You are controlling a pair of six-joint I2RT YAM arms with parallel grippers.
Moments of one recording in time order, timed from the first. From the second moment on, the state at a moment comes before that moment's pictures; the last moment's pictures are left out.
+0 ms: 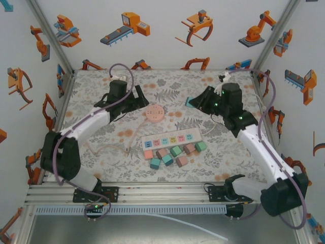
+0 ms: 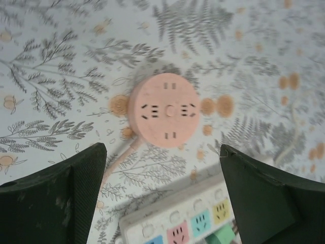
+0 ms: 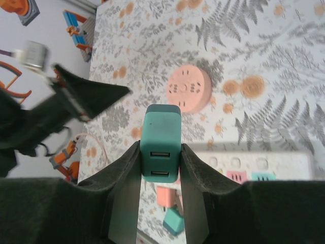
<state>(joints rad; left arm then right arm) -0.46 1.52 1.09 -0.16 0.06 -0.56 0.33 1.12 1.00 -0.30 -0.29 0.72</state>
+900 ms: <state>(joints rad) -0.68 1.01 0.67 -0.20 0.77 0.22 0.34 0.96 0.36 -0.41 -0.48 0.78</state>
